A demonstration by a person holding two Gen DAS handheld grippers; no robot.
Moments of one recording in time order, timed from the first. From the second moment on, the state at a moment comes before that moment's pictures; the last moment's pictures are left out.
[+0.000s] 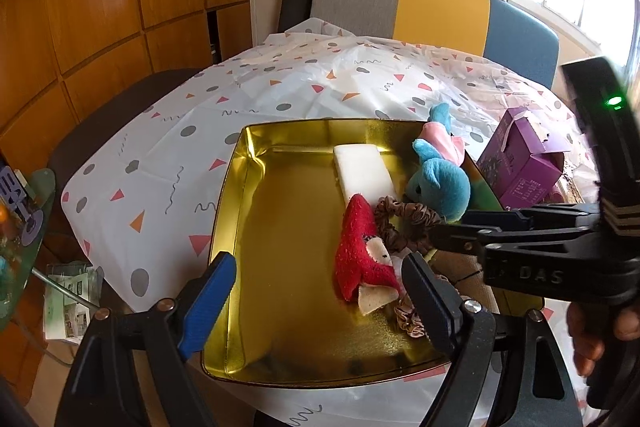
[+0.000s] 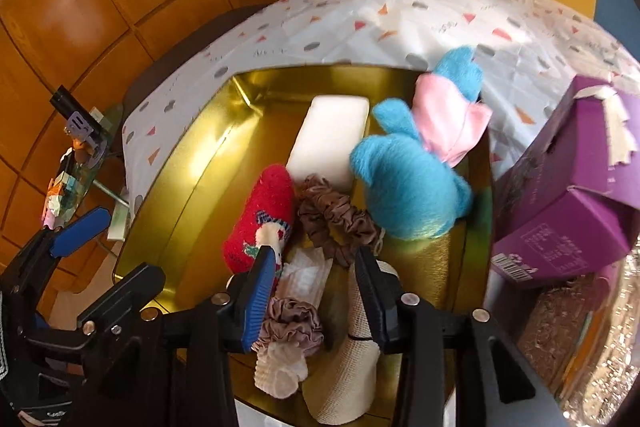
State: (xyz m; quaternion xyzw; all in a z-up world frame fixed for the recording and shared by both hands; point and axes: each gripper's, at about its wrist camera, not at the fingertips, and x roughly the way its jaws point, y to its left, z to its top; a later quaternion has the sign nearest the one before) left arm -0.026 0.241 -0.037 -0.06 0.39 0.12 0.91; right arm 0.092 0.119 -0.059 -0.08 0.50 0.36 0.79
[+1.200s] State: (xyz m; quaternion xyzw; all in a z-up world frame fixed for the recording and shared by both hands) left arm -0.010 0.107 0.012 0.07 0.34 -0.02 0.94; right arm 0.087 -0.257 0.016 0.09 0.33 -0.05 0.94
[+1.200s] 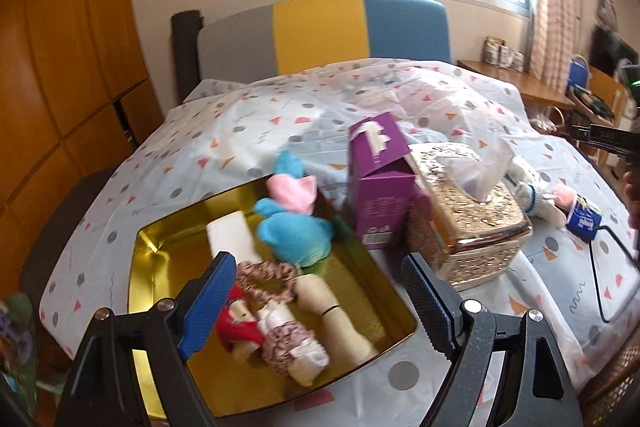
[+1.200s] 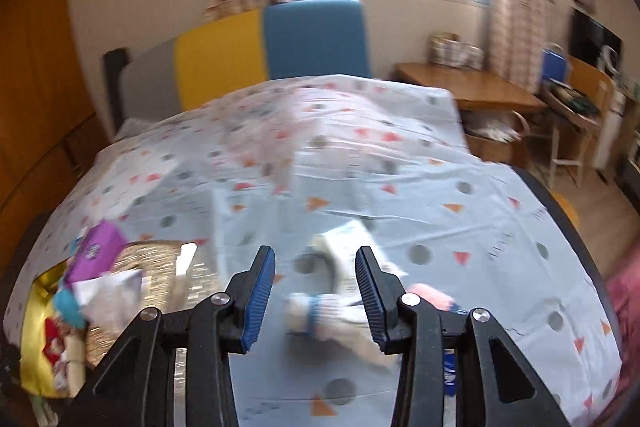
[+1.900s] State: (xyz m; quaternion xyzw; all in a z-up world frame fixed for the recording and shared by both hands) left arm 0.022 -0.003 0.030 0.15 0.32 -0.13 0.93; right arm 0.068 -0.359 -0.036 0.24 0.35 -0.16 0.89
